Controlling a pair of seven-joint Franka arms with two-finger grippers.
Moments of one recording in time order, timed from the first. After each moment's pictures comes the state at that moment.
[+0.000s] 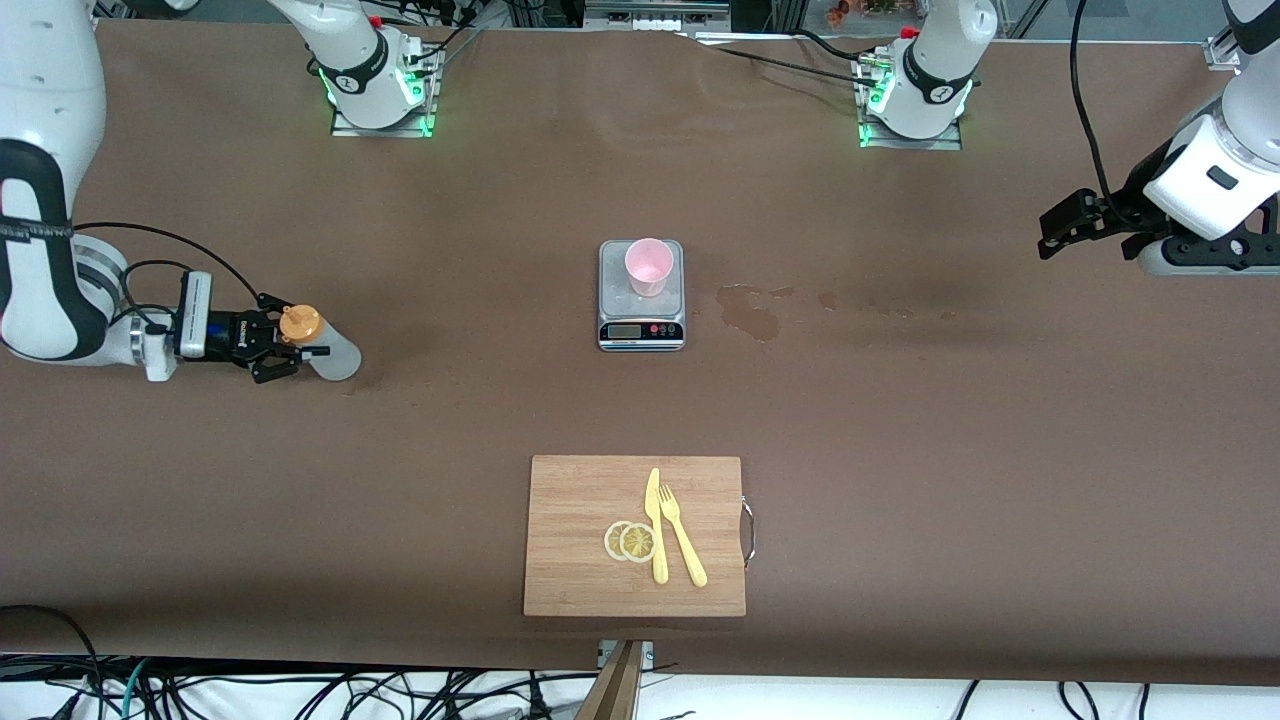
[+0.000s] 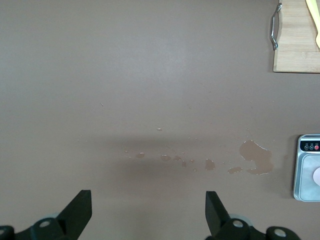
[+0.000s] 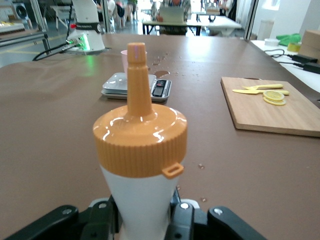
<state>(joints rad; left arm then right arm) -0.07 -0.05 0.01 -1.73 -0.02 1.64 -0.09 -0.05 0.59 -0.30 -1.82 1.05 1.56 -2.56</state>
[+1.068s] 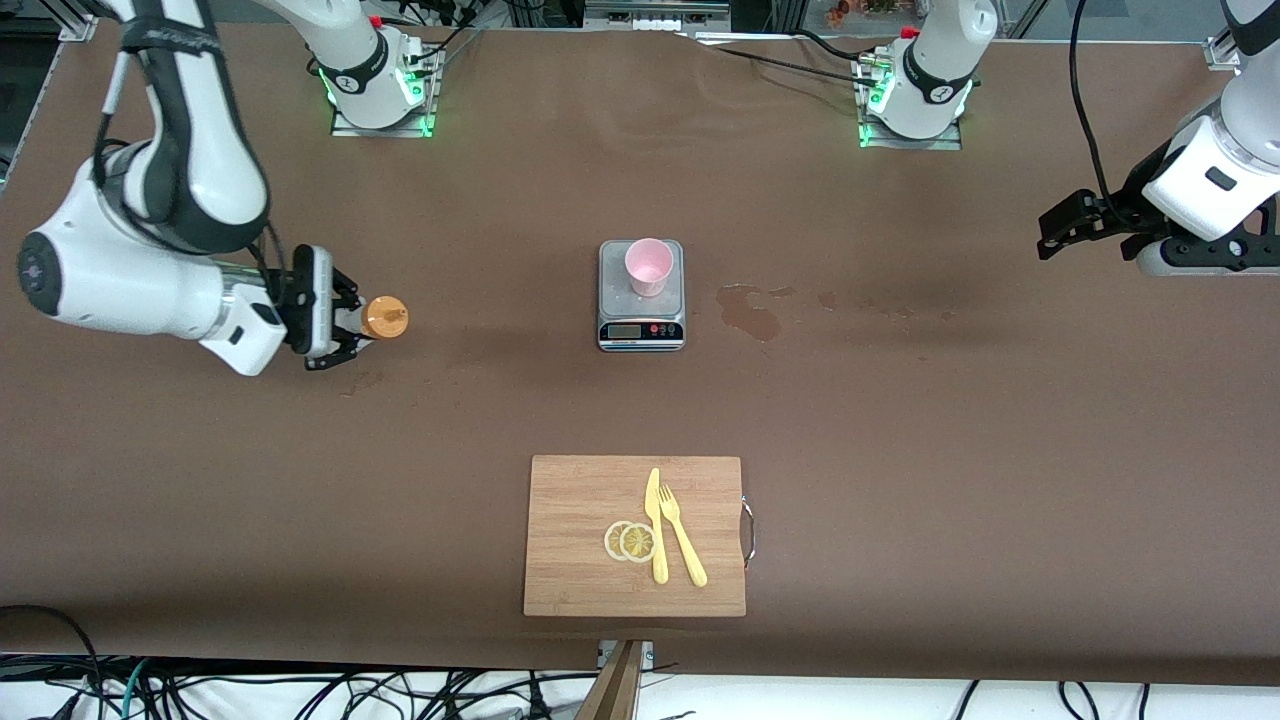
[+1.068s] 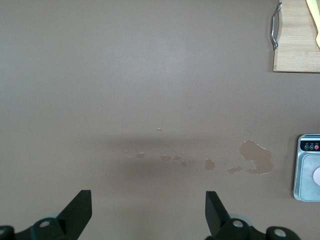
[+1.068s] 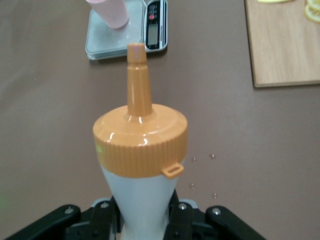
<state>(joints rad) -0.07 -0.05 0.01 -1.73 -0.02 1.64 -0.09 0.43 0.26 -0.30 -1.82 0.46 1.85 -1.60</state>
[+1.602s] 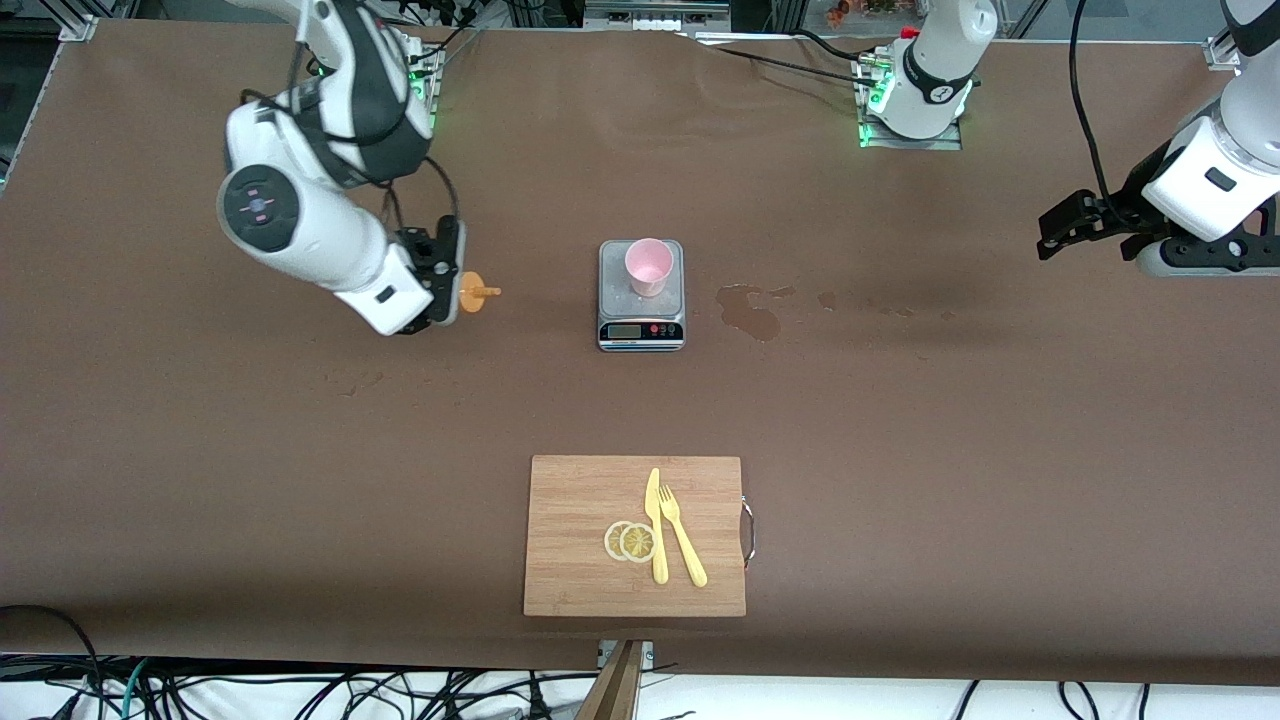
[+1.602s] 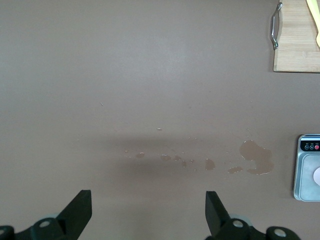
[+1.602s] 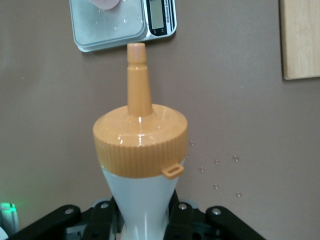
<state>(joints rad) -0.07 -0.05 0.01 -1.73 -0.02 1.64 -0.09 0.70 0.24 -0.30 -1.82 0.19 1.88 -1.14</state>
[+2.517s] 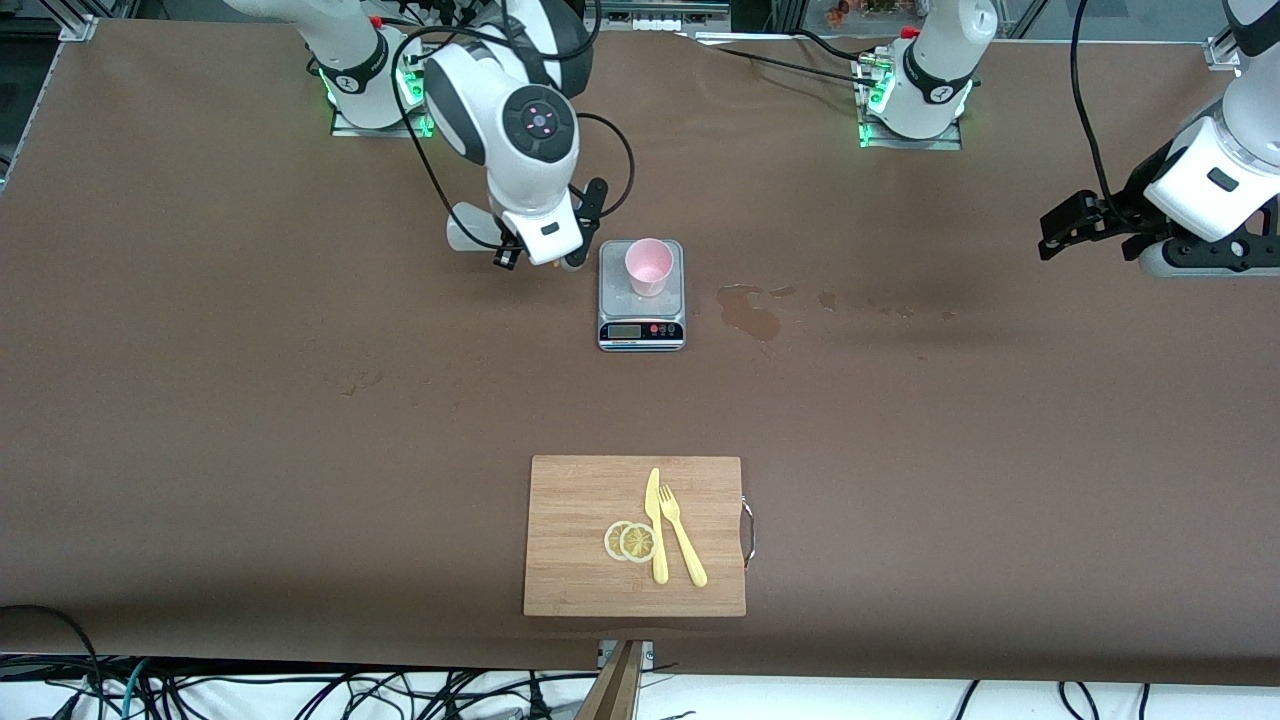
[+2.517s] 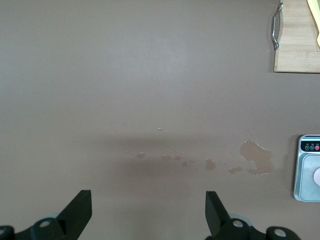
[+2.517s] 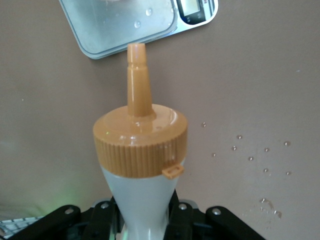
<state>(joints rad) -0.07 -0.05 0.01 -1.73 -0.02 1.64 -0.09 1.02 0.30 -0.29 -1.78 -0.03 1.76 -0.57</state>
